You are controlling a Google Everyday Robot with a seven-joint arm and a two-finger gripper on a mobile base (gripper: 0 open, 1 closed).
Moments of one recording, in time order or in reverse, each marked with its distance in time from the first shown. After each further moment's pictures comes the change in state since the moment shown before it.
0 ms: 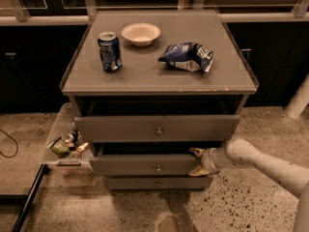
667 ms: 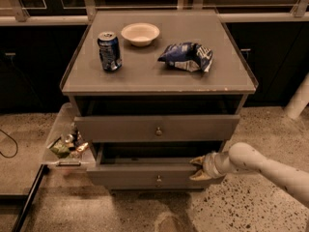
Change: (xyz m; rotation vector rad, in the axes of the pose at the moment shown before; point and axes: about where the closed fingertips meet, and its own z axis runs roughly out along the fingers) arm -0.006 0.016 -0.010 -0.003 -0.020 0.000
